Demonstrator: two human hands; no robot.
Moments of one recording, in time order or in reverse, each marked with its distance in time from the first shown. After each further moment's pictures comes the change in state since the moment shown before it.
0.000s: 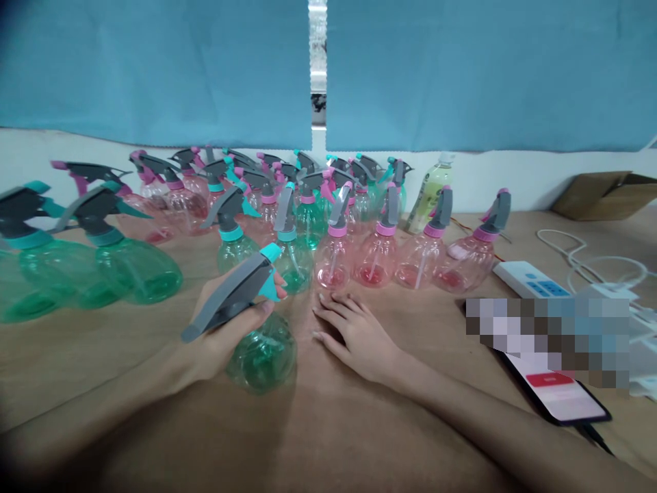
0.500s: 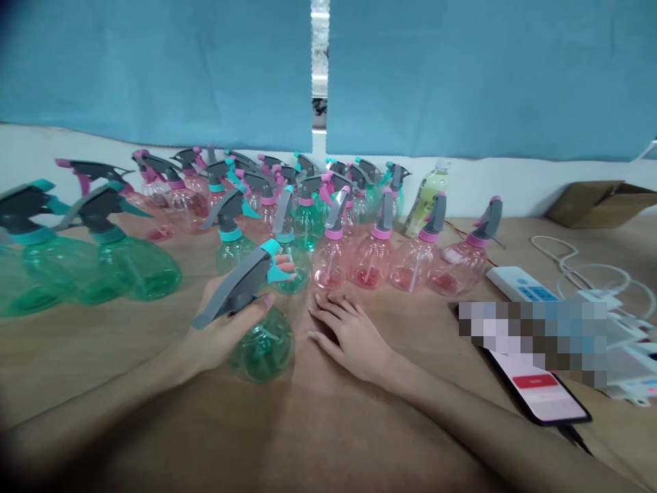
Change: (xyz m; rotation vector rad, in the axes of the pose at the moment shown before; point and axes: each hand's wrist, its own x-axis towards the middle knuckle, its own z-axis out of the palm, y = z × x) left_hand 0.002 -0.004 0.009 -0.047 0.082 -0.079; right_hand 0.001 0.000 0.000 0.006 0.015 -0.013
